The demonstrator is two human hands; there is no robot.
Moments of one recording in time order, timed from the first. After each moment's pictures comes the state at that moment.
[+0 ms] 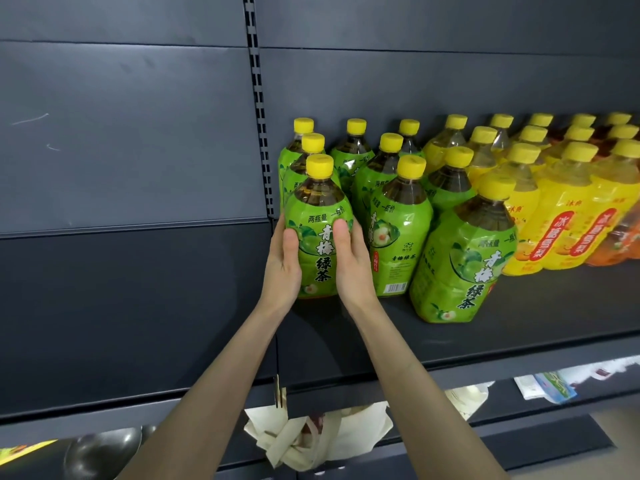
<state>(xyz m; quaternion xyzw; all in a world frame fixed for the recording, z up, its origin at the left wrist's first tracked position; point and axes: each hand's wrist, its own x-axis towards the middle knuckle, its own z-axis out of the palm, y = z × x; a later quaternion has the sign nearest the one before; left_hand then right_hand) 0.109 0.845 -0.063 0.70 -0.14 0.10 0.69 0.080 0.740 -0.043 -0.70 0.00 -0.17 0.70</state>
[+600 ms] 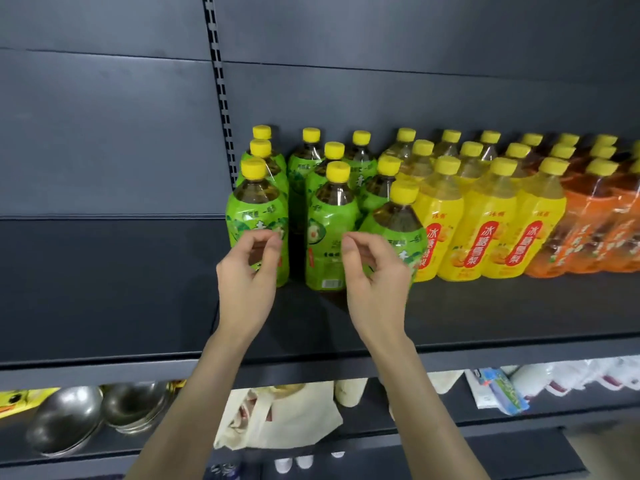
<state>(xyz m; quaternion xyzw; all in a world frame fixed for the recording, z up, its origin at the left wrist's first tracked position) 0.014 0.792 -0.013 0.74 -0.07 0.27 0.61 -0.020 0.646 0.003 -0.77 -0.03 -0.37 0.53</state>
